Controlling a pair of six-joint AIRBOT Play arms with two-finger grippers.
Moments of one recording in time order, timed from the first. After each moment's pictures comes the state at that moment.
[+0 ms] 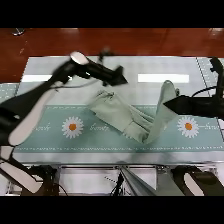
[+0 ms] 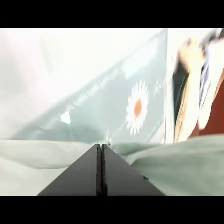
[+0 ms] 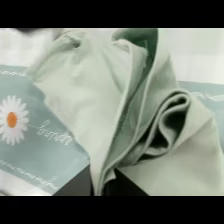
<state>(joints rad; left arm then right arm) -0.35 -1.78 1.63 0.53 -1.08 -1.46 0.00 -0.72 0.86 -0.91 1.22 1.44</state>
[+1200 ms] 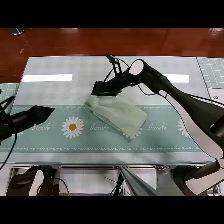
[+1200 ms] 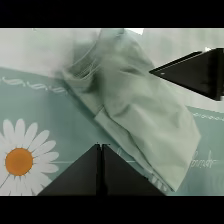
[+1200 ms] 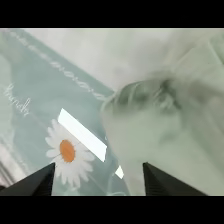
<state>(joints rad) 0.23 -0.43 0.51 0.81 -1.07 -1.43 0.52 -1.76 1.57 -0.73 1.02 1.42</state>
